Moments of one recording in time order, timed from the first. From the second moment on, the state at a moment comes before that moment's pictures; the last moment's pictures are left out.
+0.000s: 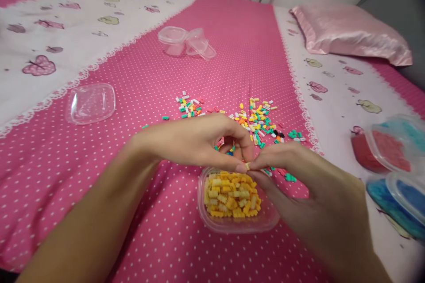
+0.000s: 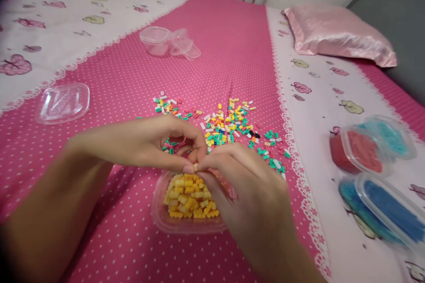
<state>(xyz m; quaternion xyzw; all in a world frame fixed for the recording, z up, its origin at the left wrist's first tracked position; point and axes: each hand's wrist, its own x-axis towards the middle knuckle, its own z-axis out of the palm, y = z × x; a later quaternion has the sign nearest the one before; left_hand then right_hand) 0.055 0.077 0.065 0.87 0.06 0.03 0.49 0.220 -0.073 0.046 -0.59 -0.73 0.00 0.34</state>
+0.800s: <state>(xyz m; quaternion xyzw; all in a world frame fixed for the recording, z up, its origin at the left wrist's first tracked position) 0.042 0.104 0.051 0.92 0.36 0.09 0.16 0.235 -0.088 0.032 -0.57 -0.82 0.04 0.09</state>
